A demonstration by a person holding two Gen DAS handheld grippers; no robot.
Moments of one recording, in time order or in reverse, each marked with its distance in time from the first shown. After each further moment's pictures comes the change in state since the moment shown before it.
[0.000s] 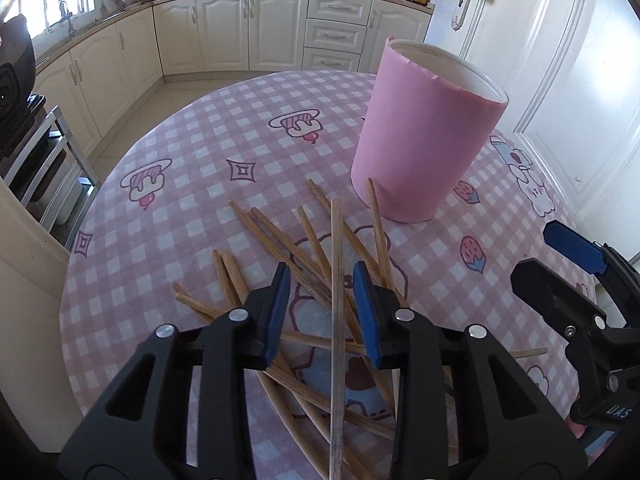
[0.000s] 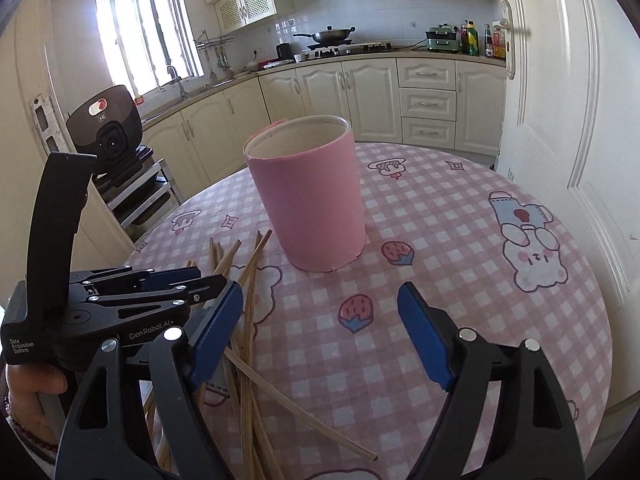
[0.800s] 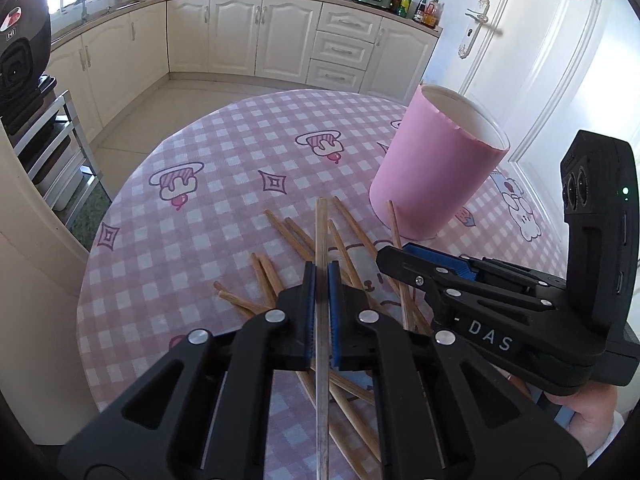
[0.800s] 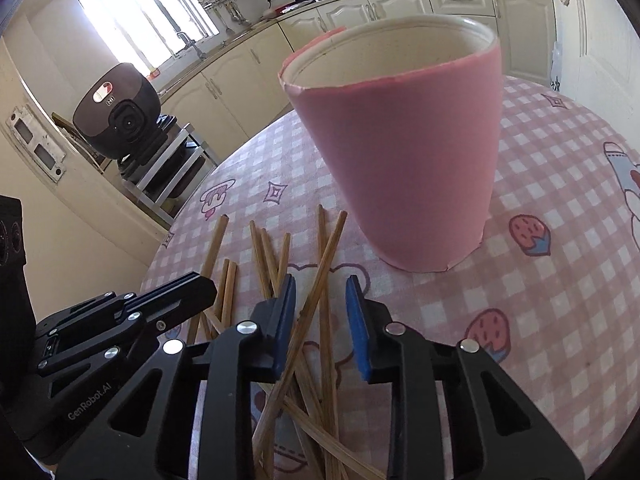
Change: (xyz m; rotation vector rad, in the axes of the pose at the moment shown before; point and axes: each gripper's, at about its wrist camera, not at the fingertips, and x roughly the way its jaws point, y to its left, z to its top) left arm -0.027 0.035 0.001 -0.075 -0.048 -0.036; right arm 0.072 0.024 0.021 0.099 0.244 0.178
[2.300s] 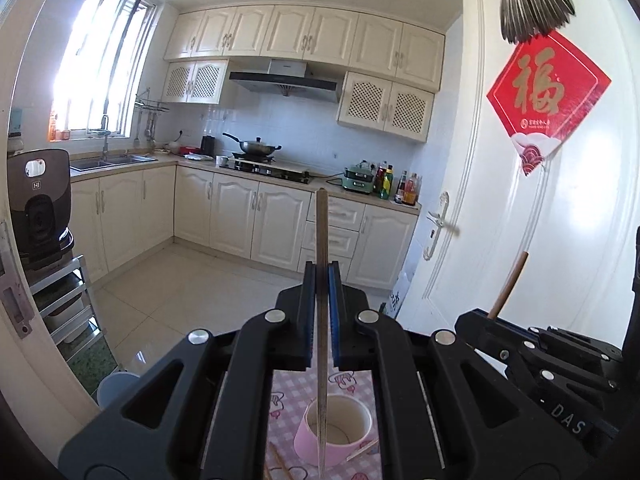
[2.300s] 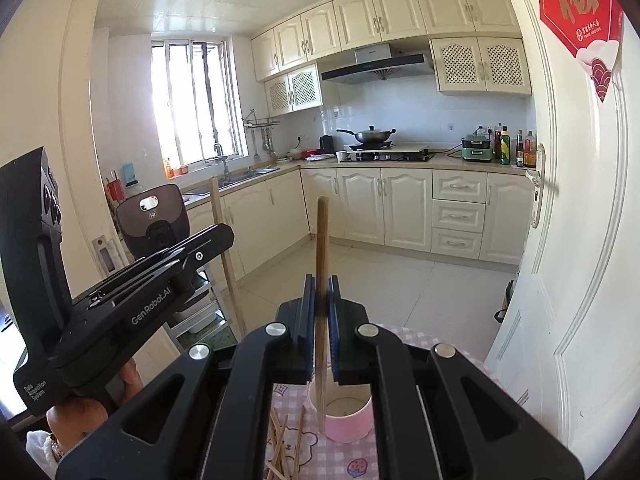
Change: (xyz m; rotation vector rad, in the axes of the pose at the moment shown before) left arm -0.160 -0.081 0.132 -0.016 -0.675 0.009; right arm -0.208 0.041 0.099 -0.276 -0.526 -0.086
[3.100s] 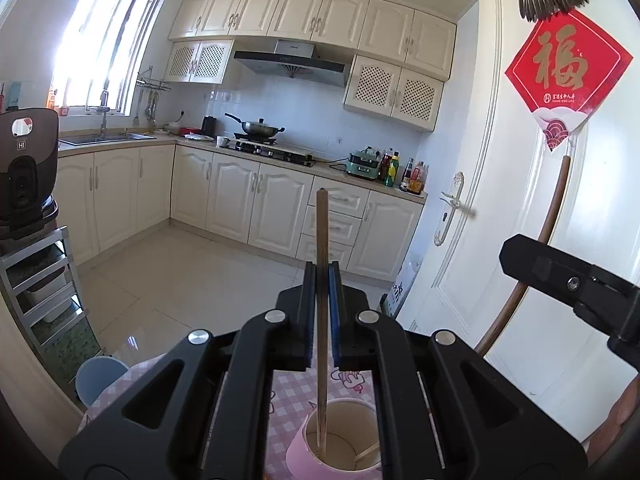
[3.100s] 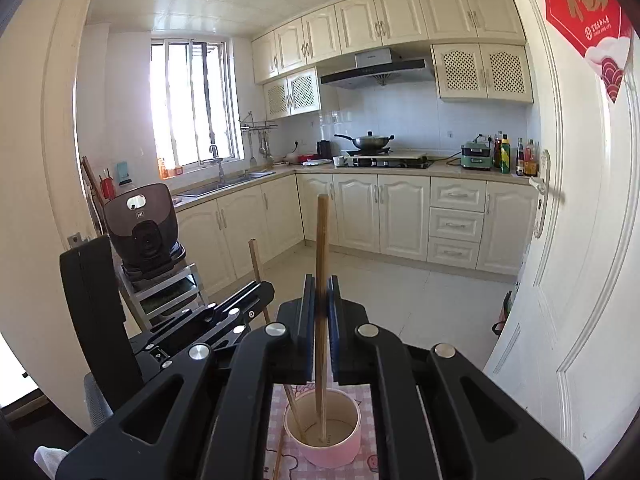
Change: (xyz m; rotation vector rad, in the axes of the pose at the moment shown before) left arm 0.069 0.012 -0.056 -0.022 0.052 -0.011; right arm 0.033 -0.009 -0.004 -0.018 -0.015 -0.010
